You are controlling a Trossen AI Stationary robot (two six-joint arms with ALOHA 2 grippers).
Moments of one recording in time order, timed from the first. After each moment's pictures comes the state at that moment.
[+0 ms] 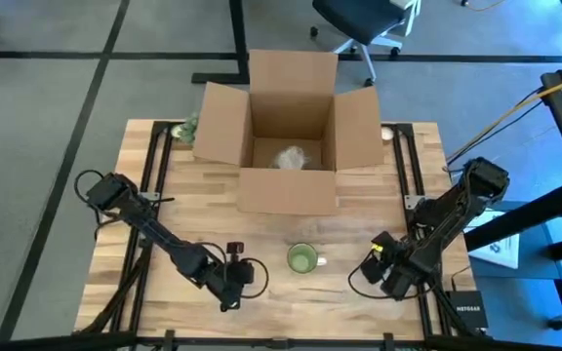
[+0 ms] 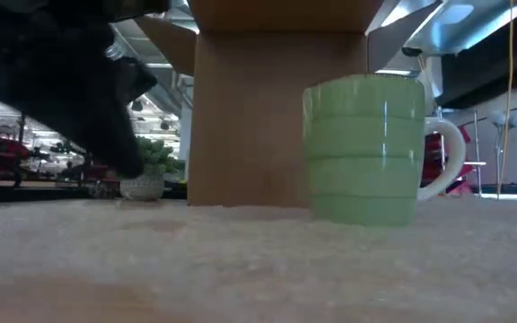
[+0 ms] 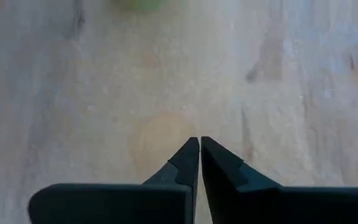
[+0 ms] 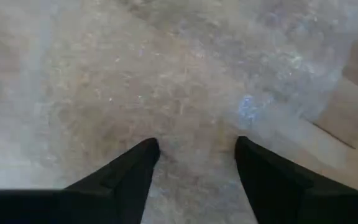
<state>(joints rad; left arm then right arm) -0.63 1.78 1.04 -0.25 -0.45 -0.42 0.95 1.52 0.65 -0.75 0.28 1.95</state>
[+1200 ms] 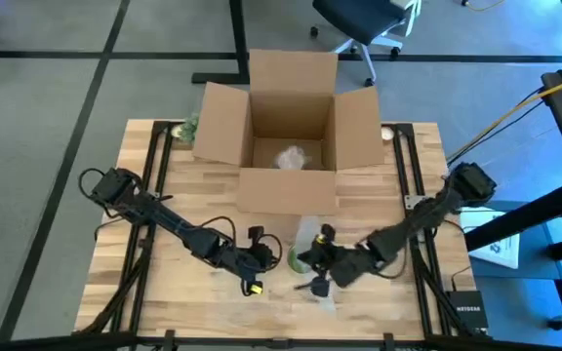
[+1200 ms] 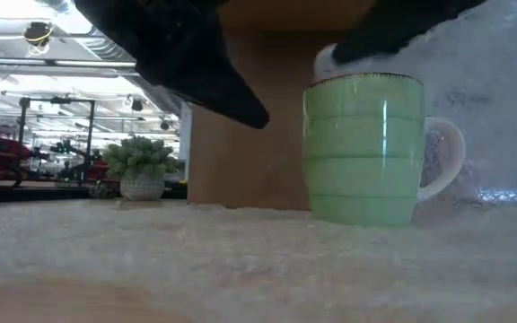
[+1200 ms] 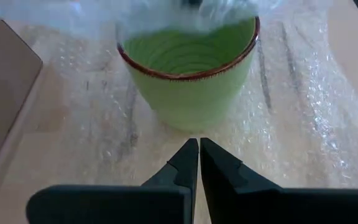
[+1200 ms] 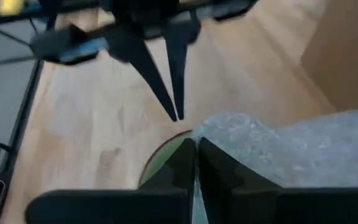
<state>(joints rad) -0.47 1.77 1.04 0.01 -0.46 -0.23 0.55 1.64 0.96 -0.06 0.49 0.57</state>
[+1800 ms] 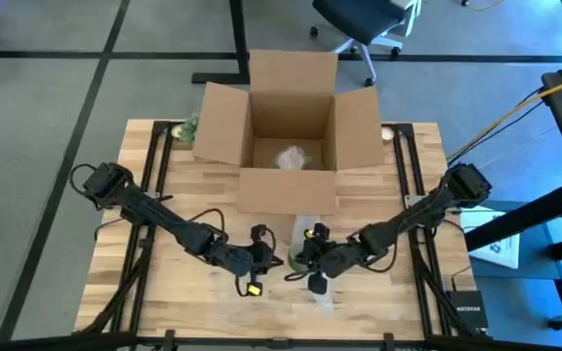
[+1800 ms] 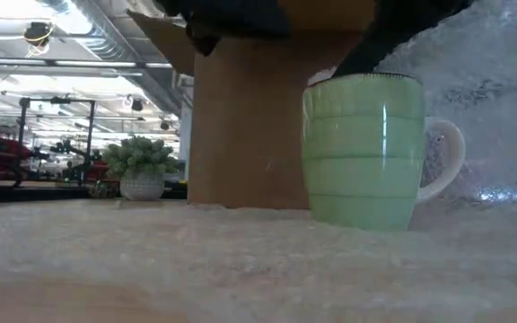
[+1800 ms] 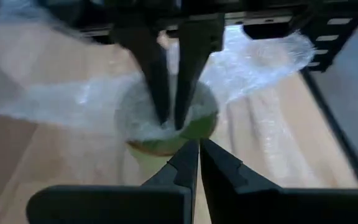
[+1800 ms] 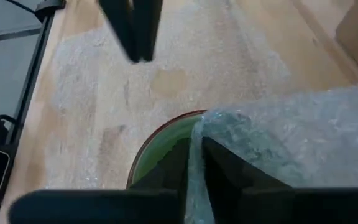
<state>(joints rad) -0.47 1.69 1.08 0.07 -0.39 -0.21 0.50 1.65 0.96 -0.06 0.36 0.53</state>
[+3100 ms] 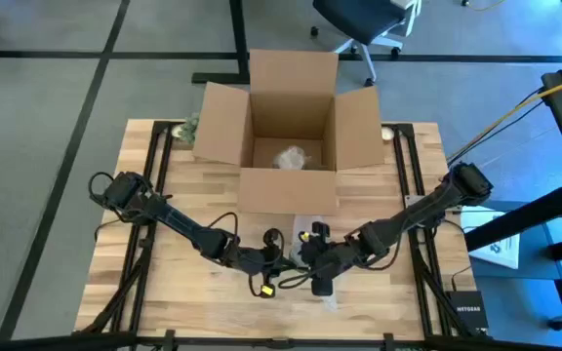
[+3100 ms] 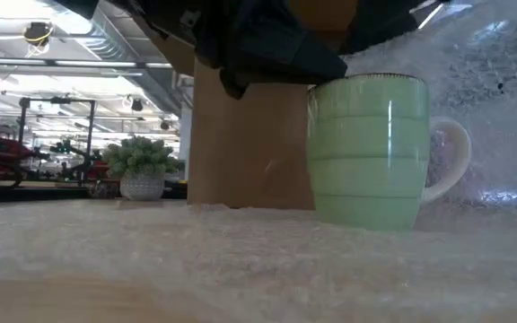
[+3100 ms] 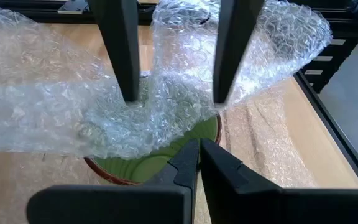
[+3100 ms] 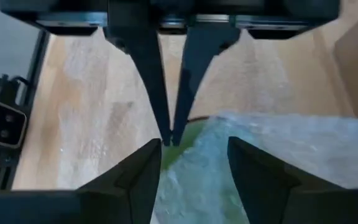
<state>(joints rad) -0.43 1.87 1.06 0.35 -0.37 -0.21 0.50 1.65 1.23 -0.51 0.29 0.44</state>
